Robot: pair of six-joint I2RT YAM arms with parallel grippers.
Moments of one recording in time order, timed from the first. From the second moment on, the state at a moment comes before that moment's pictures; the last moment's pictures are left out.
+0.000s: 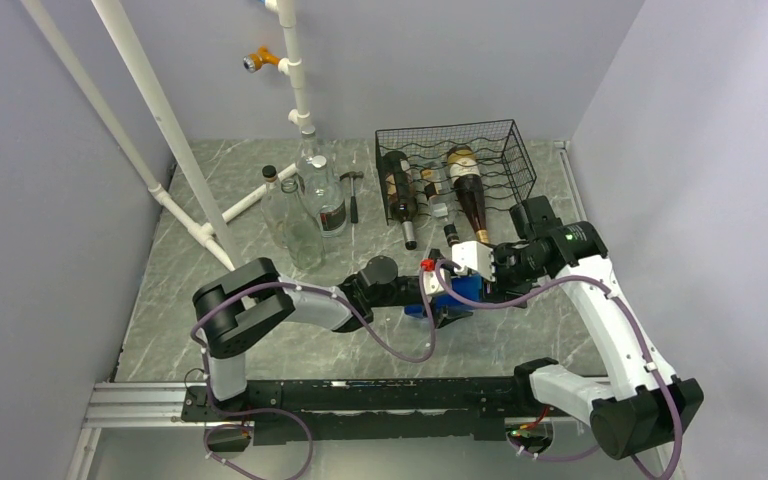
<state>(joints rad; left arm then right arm) -1.08 1.84 0.84 1.03 0.44 0.14 0.26 1.08 1.13 -1.33 -0.35 -1.23</state>
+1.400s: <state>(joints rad) -1.08 1.83 0.76 1.04 0.28 0.09 0.29 1.05 1.14 -1.15 -0.50 -1.01</state>
